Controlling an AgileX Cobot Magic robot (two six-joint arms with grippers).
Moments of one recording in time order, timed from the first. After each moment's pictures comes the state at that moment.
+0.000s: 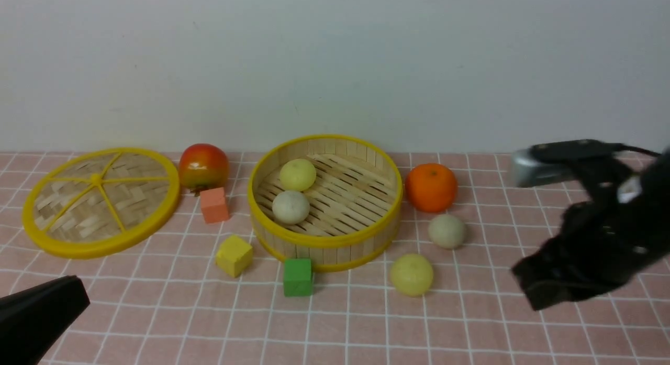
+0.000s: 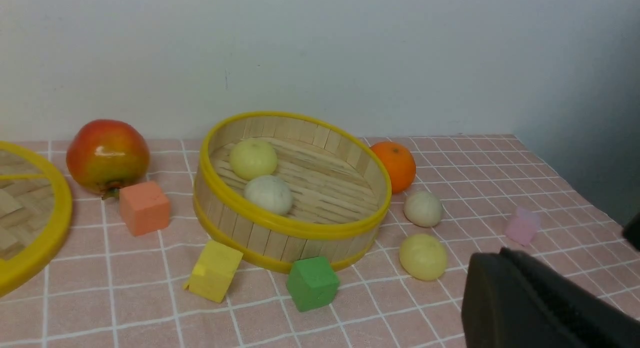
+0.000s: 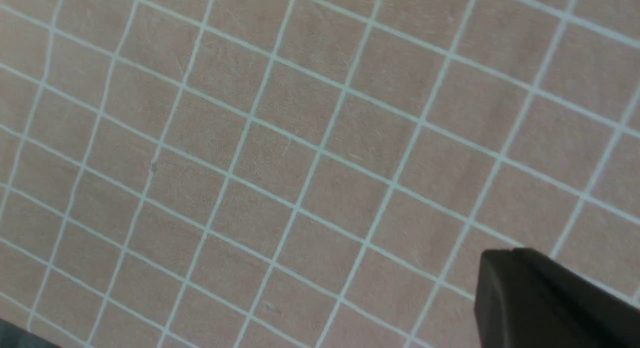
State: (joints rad) right arm 0.39 1.47 -1.10 0.23 1.01 -0.04; left arm -0.46 0.32 -0.37 -0.21 0.25 -0.13
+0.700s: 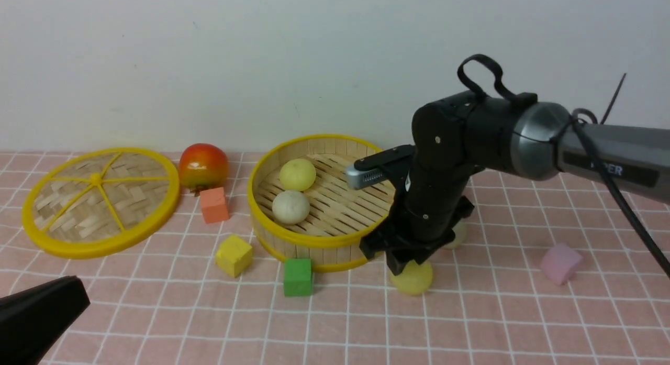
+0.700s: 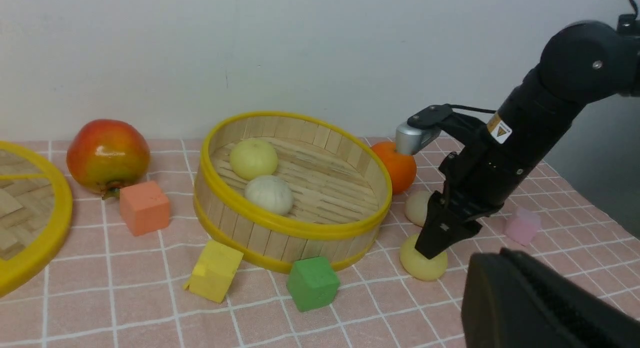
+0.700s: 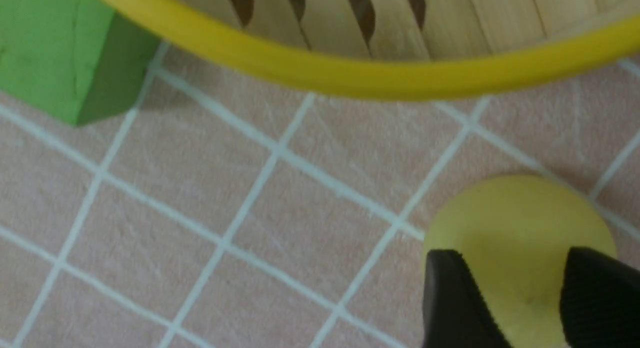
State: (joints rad) right arm 0.52 2.08 -1.61 0.09 0.95 0.05; left arm -0.46 0.32 -0.37 -0.21 0.25 -0.13
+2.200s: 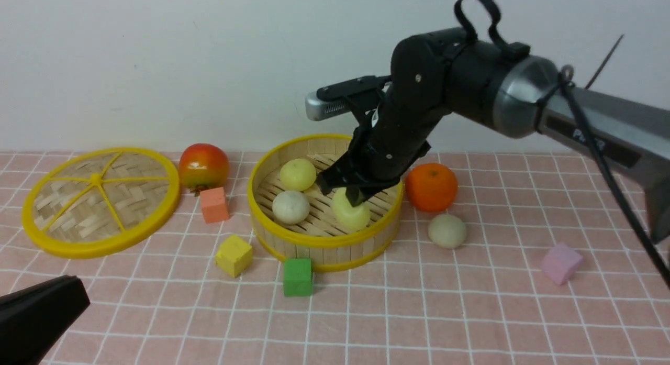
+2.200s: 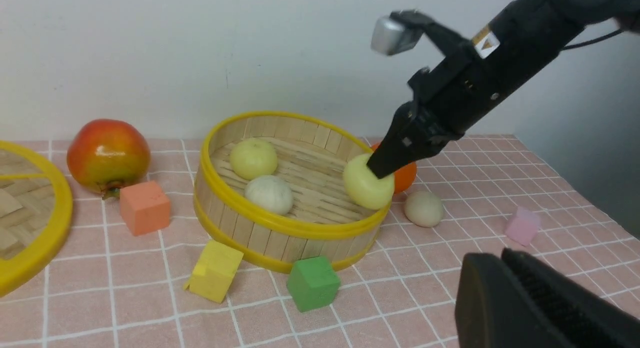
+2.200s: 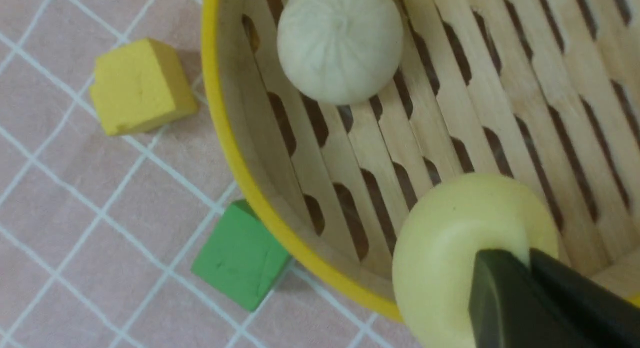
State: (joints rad) right arm 0.54 2.16 -1.92 0.16 0.95 -0.02; left arm -0.46 0.32 -0.37 -0.21 0.25 -0.13
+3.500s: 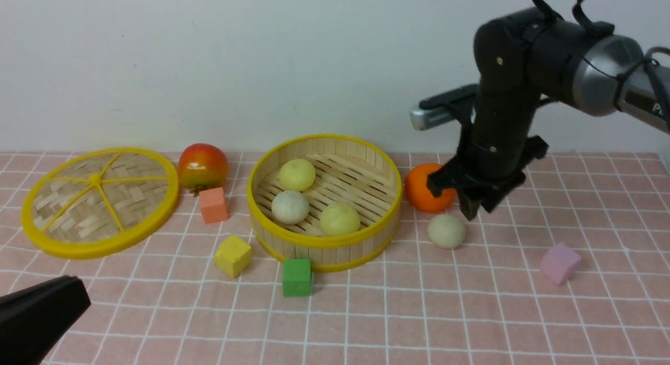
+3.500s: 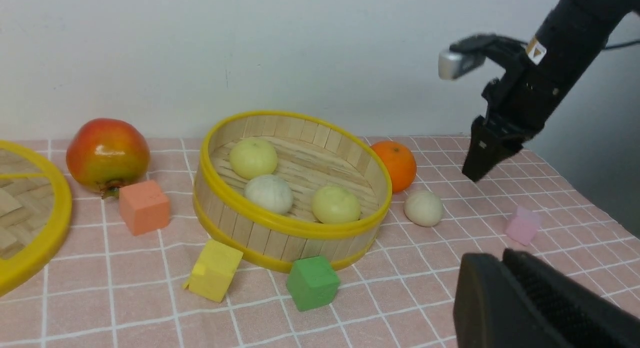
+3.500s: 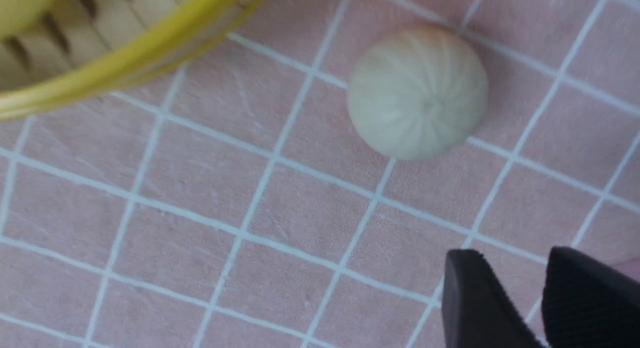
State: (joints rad) right arm 0.33 2.07 -1.77 0.01 1.19 0.05; left arm -0.46 0.32 -0.37 -0.21 0.25 -0.13
